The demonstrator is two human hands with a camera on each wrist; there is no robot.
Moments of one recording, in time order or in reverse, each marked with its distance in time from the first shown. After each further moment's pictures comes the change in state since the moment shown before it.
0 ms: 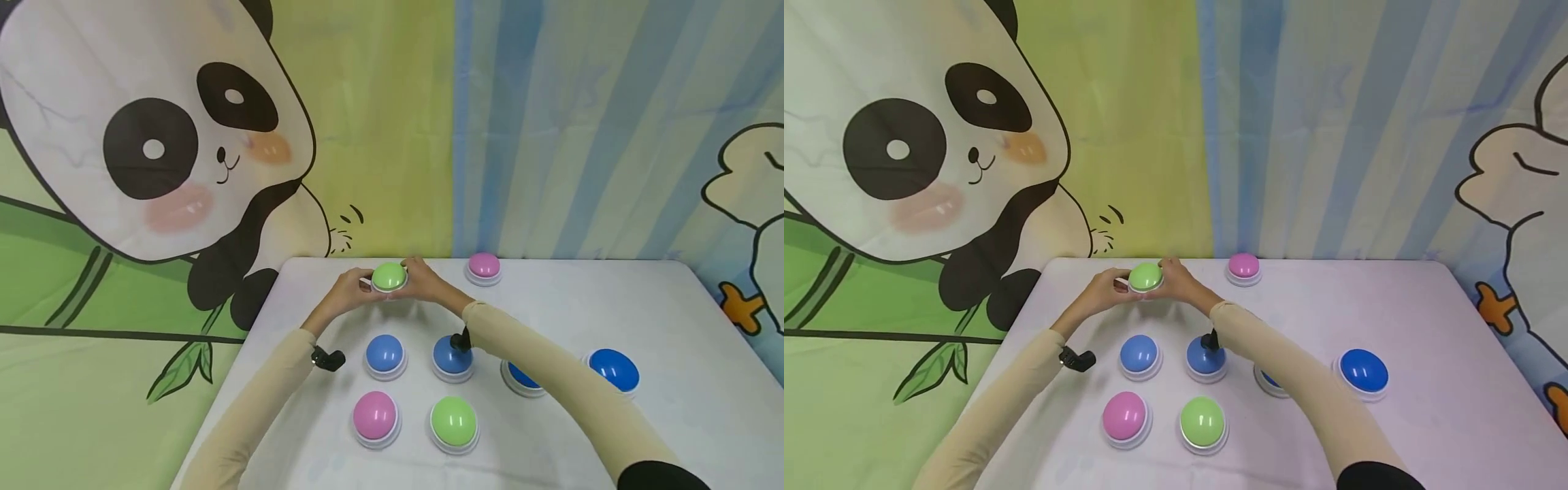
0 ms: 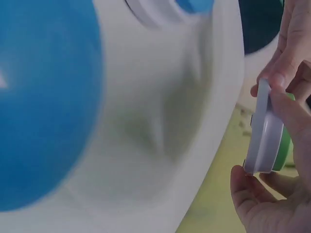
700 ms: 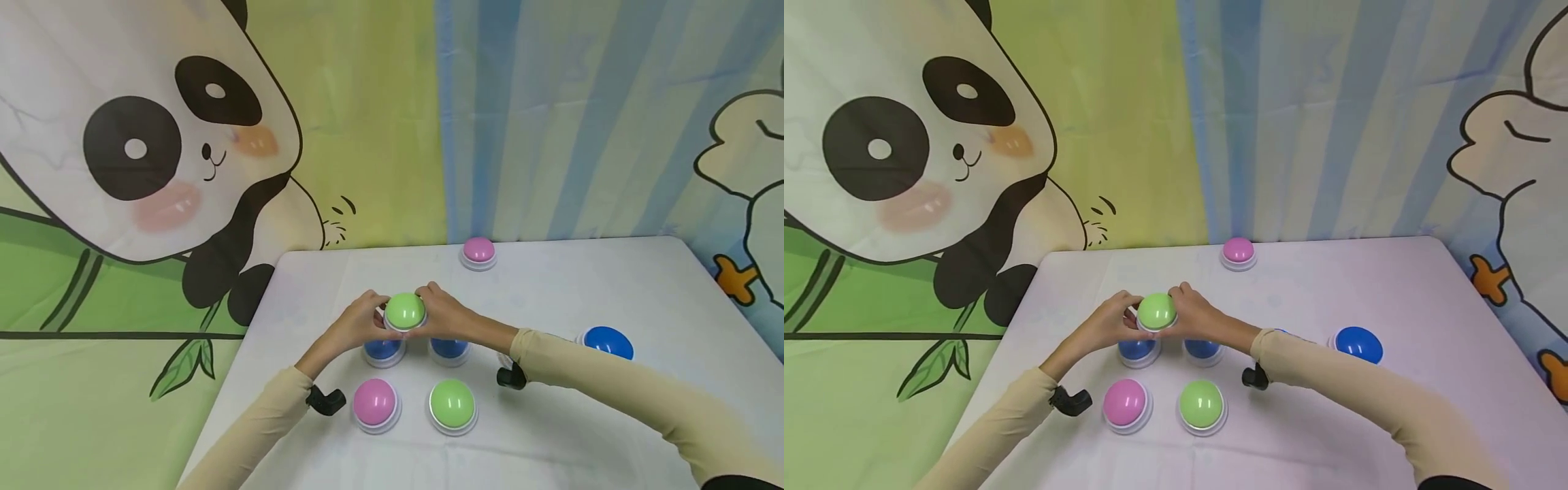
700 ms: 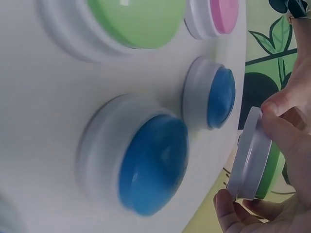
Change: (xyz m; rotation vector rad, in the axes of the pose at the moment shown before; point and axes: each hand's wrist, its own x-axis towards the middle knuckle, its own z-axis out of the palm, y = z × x) left_hand -0.069 0.065 0.028 0.122 -0.151 0.085; right_hand -0.113 -0.019 -0.013 -0.079 -0.083 -0.012
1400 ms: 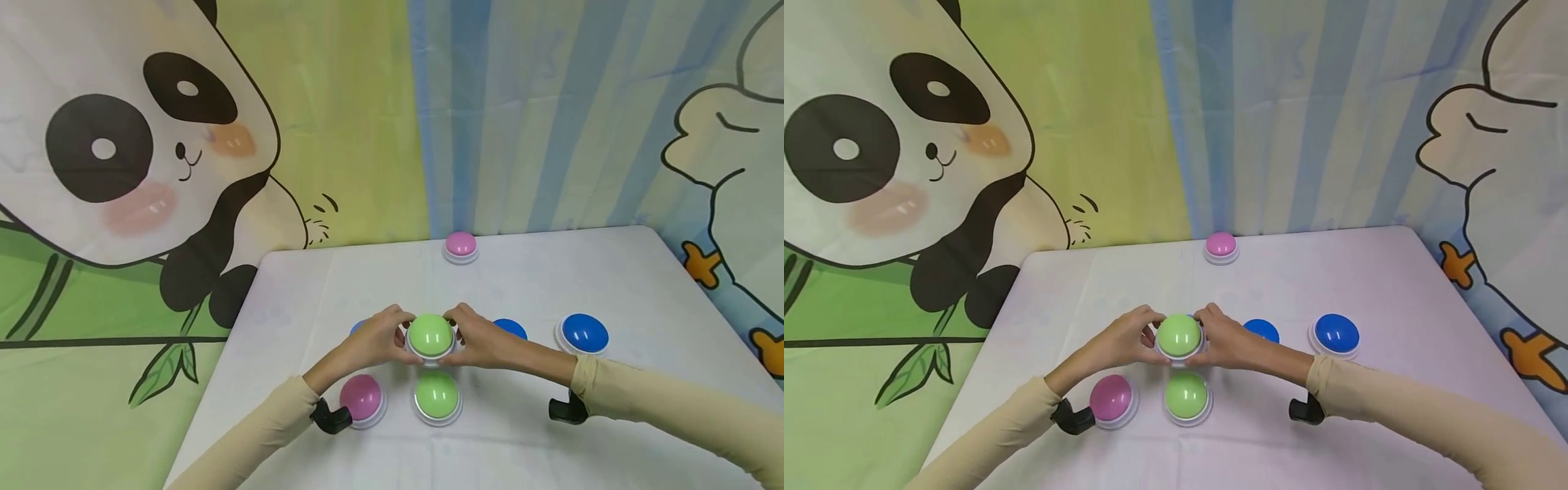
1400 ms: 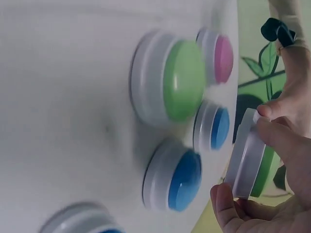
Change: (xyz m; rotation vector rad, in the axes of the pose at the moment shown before) left_hand -0.010 0.064 0.029 -0.020 -0.116 0.138; right_hand -0.099 0.022 -0.023 0.123 -0.016 -0.034
